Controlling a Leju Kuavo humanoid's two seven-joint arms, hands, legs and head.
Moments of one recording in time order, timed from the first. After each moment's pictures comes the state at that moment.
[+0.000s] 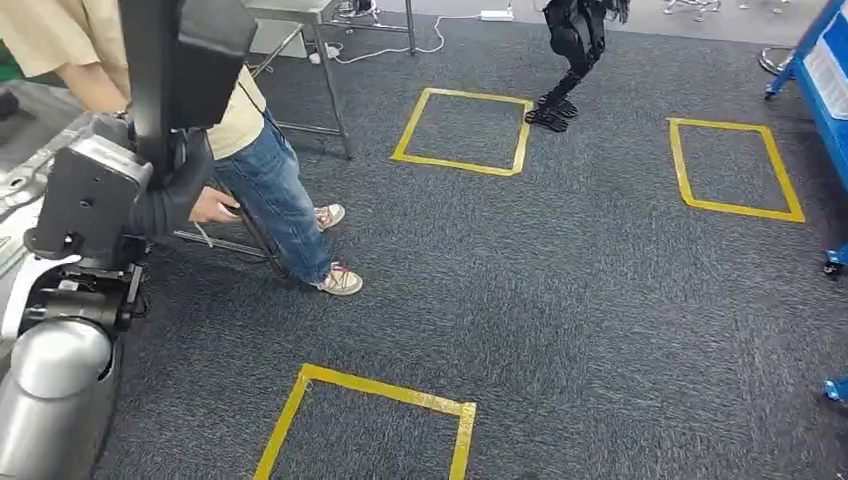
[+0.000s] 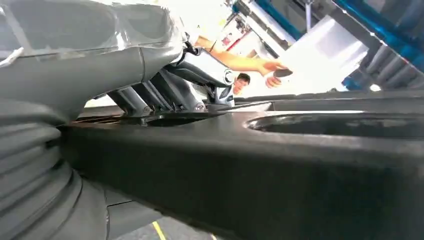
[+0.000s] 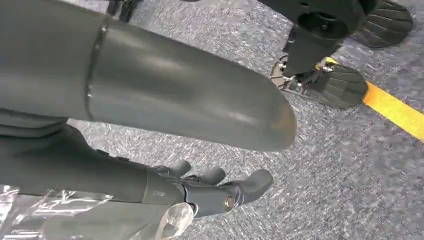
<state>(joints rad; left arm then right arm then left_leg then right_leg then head) -0.64 0.33 -0.56 -1.73 -0.24 0.19 0.34 -0.23 -0.10 0.75 -0.28 -0.10 -0.10 0.06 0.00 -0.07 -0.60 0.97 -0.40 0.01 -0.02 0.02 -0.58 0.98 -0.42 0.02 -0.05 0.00</state>
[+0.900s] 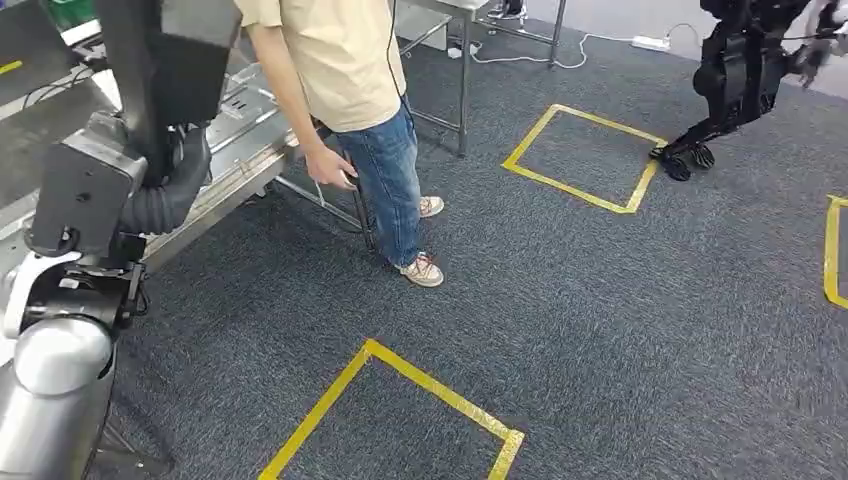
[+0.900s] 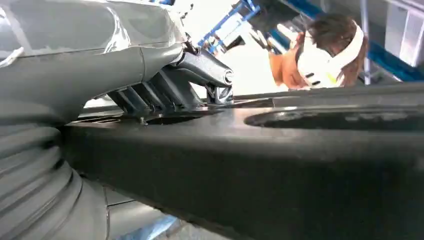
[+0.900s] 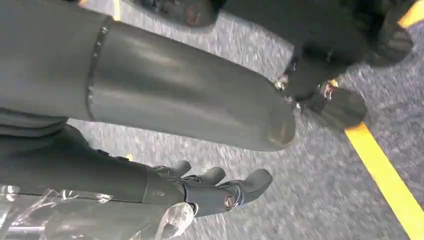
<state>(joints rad) -0.64 0.32 -0.57 -1.71 -0.22 0.22 0.34 -0.21 -0.09 0.74 -0.28 -0.11 -0.09 0.05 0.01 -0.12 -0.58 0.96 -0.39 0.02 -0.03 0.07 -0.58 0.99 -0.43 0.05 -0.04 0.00</state>
